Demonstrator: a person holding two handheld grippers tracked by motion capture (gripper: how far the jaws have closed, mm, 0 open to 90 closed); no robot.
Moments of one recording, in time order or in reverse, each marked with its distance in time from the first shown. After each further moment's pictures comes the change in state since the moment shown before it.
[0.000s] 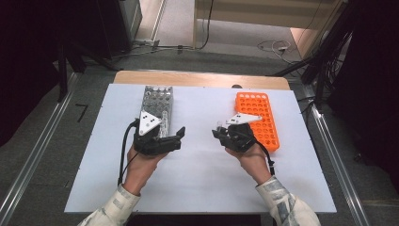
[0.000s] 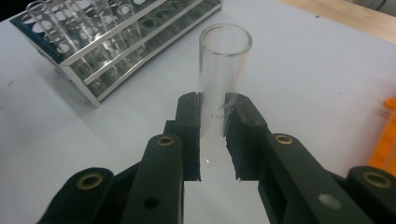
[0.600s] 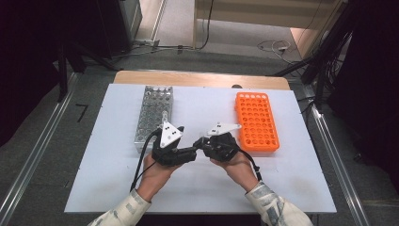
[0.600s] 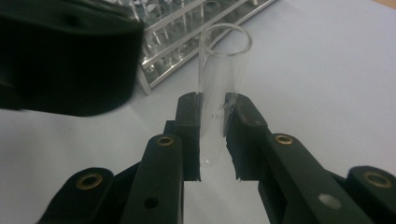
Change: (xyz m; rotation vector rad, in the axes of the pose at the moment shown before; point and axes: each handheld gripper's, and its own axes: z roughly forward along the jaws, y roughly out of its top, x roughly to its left) left arm -0.036 -0.017 0.015 0.028 -0.119 0.089; right arm 0.042 -0.004 0.021 0.038 0.091 -0.078
